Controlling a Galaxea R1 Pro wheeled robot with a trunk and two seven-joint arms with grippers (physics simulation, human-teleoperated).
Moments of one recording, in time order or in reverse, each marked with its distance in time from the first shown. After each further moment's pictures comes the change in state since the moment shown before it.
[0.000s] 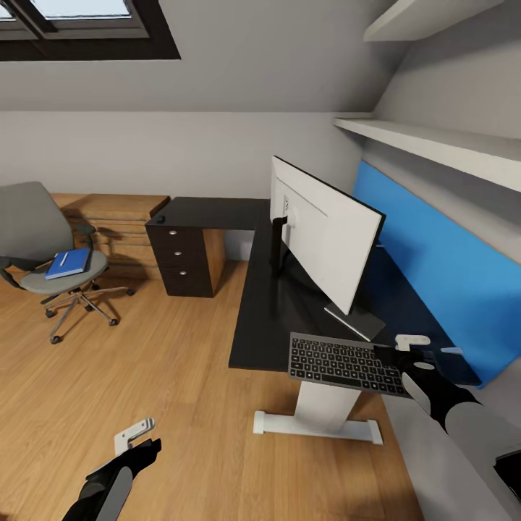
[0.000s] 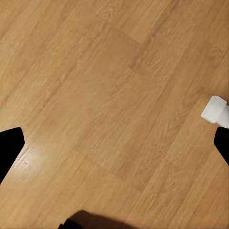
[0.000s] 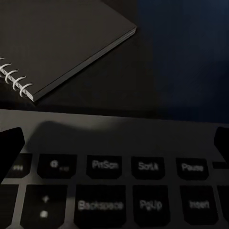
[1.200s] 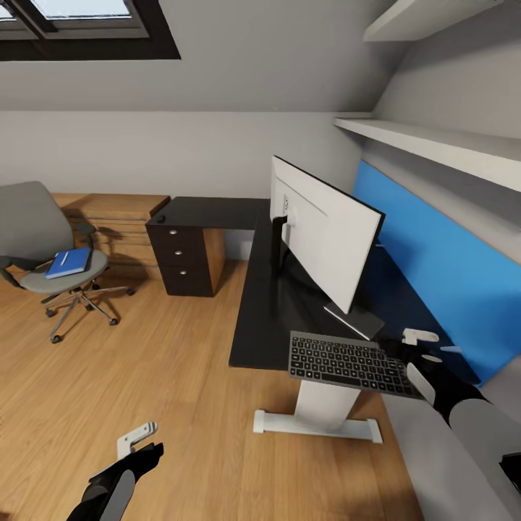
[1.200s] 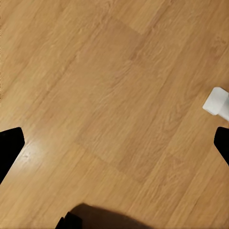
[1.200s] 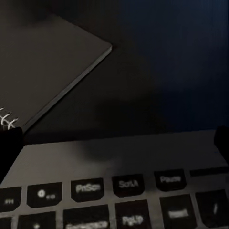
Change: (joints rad) left arm 0.000 -0.005 -0.009 0.025 0.000 -0.003 -0.001; right arm 0.001 -0.010 -0.127 -0.062 -0.024 0.060 -0.004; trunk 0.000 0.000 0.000
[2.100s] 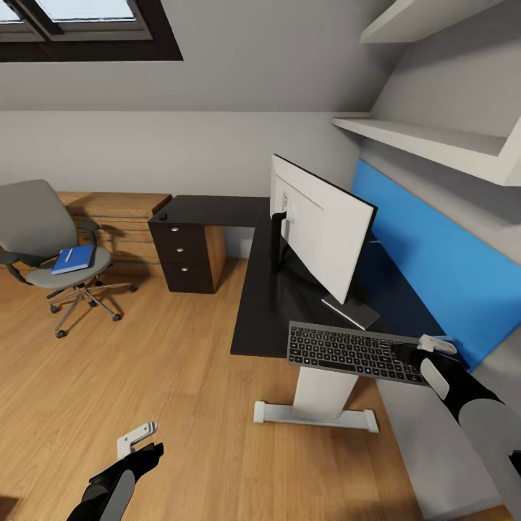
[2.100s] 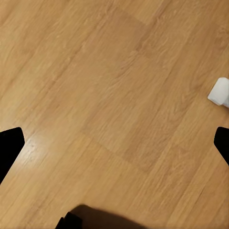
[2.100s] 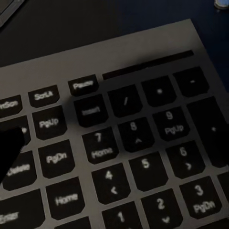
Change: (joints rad) left arm 0.000 0.000 0.000 0.000 0.000 0.000 0.000; right arm 0.000 -0.017 -0.220 -0.001 0.003 0.165 -0.006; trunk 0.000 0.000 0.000
